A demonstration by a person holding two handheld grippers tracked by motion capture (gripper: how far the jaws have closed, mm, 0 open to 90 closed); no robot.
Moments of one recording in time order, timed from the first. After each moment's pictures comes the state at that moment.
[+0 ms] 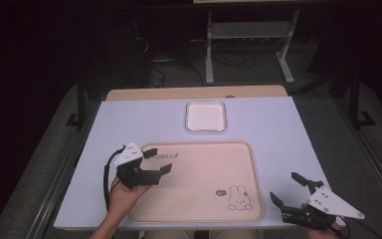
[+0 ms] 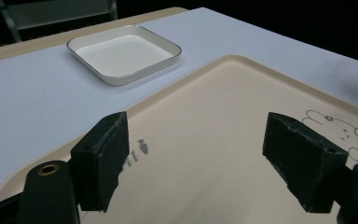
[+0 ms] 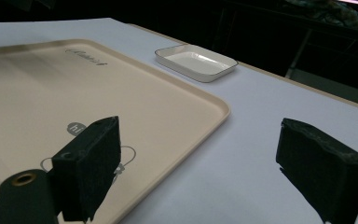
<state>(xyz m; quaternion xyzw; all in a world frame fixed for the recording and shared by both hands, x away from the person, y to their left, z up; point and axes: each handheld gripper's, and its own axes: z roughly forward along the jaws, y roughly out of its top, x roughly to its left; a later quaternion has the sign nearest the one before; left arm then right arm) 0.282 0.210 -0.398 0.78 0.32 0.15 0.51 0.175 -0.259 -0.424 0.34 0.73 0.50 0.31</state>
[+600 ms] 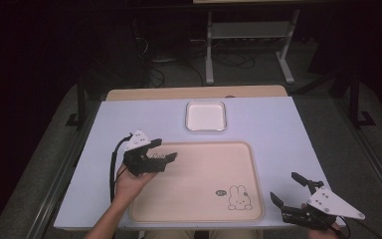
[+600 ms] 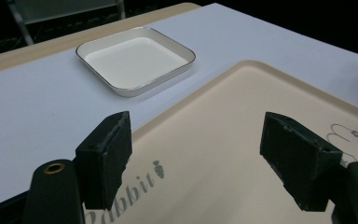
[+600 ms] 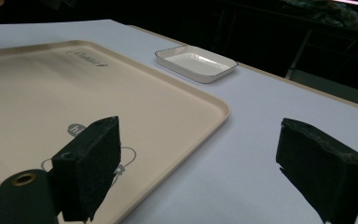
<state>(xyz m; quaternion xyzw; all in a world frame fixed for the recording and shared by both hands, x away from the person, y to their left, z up) 0.312 0.196 -0.387 0.79 0.34 0.16 0.48 0.175 -0.260 -0.424 0.34 0.73 0.50 0.31</state>
